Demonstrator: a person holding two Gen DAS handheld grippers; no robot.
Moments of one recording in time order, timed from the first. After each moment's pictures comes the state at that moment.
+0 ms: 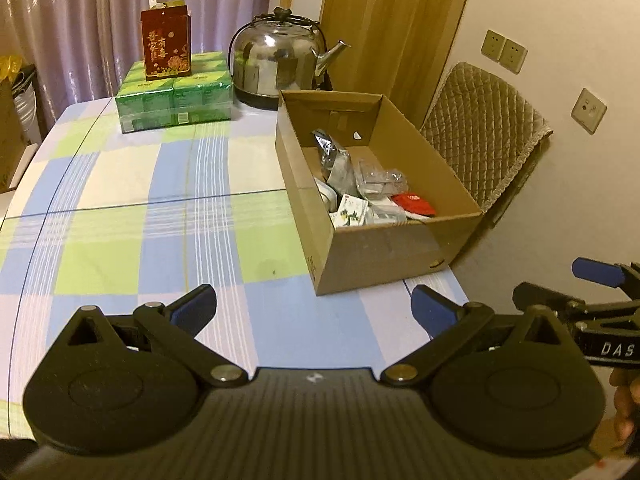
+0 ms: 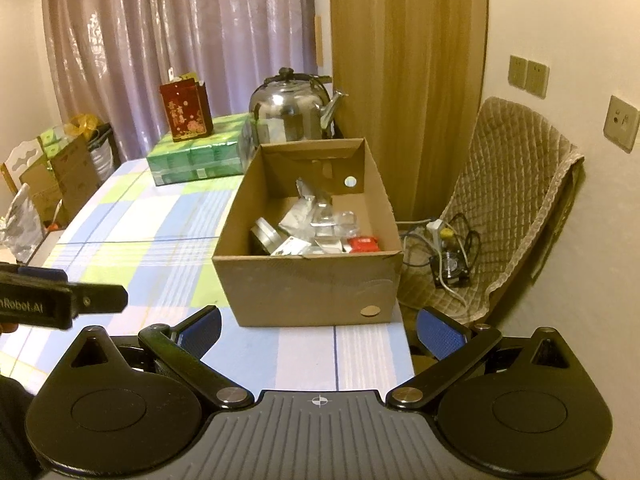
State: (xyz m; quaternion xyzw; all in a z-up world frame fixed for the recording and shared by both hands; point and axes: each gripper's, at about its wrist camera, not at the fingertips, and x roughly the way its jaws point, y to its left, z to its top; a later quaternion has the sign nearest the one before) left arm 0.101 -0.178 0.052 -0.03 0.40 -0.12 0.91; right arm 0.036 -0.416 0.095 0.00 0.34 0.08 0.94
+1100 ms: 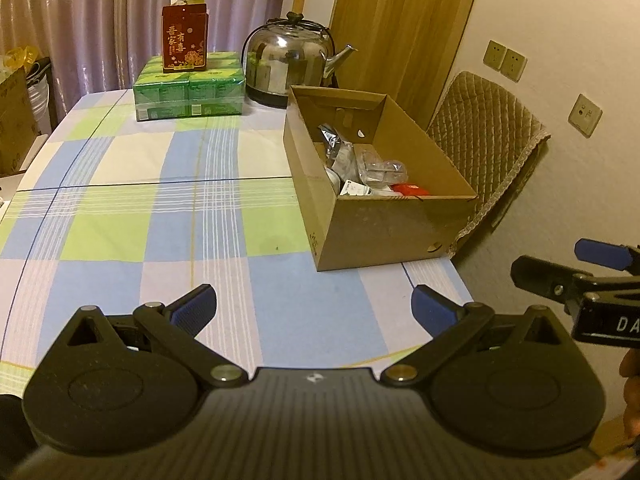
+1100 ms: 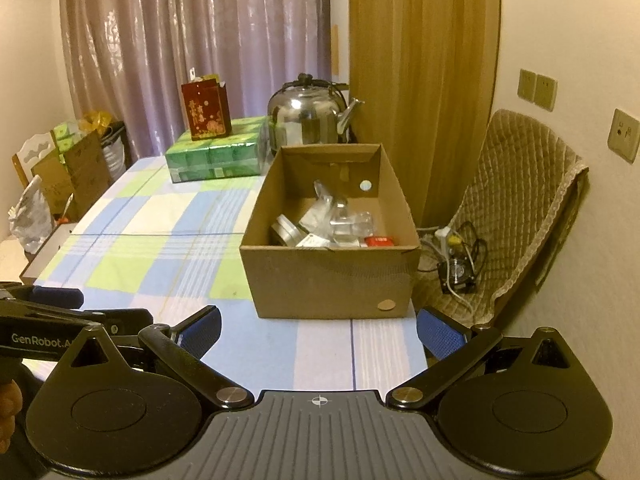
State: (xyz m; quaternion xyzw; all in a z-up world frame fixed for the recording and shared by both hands) left arm 0.058 -0.170 0.035 -0.05 0.38 -0.11 0.92; right arm 0.011 -0.397 0.091 -0.01 0.33 0.10 0.94
